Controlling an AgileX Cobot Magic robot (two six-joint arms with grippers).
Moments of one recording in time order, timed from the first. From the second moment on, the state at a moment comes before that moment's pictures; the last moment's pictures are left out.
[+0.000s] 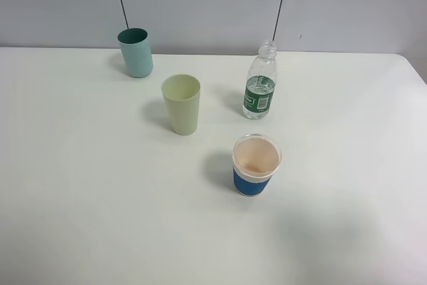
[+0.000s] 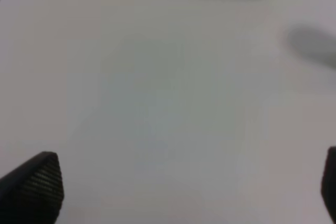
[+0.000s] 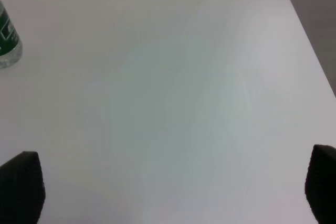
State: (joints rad) left arm 0.00 -0.01 -0.51 0.01 1.06 0.00; right arm -0.07 0.00 -0.50 -0.02 1.07 -0.04
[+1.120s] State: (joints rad) left arm 0.00 -0.01 -0.51 0.01 1.06 0.00; right arm -0.07 0.37 -0.60 -0.03 0.81 -0.06
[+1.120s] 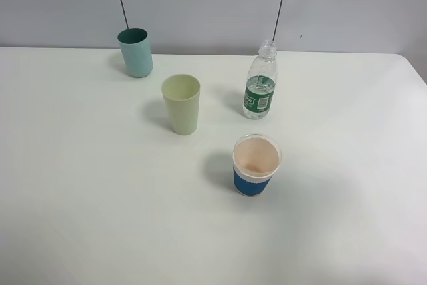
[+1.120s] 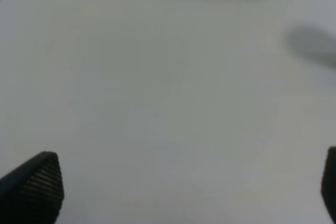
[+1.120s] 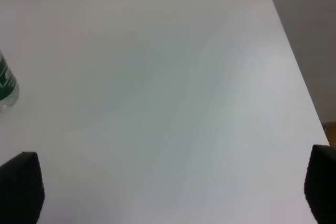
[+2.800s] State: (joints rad) left arm 0.00 -0.01 -0.51 0.01 1.06 0.00; right arm 0.10 1.45 -0.60 -0.11 -0.06 -0.06
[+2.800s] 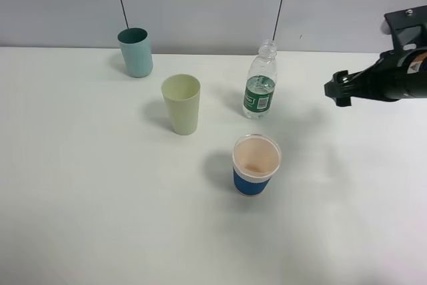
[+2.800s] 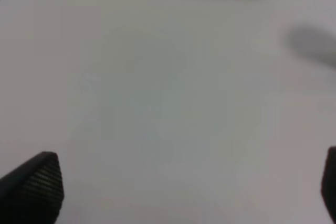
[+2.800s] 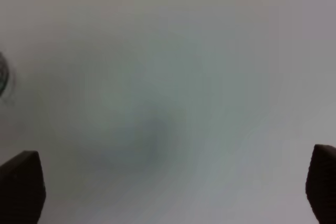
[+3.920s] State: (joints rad) left arm 0.00 -0.01 -0.51 0.01 1.06 0.00; right arm 0.22 1.78 -0.60 -0.45 -0.65 -0.05
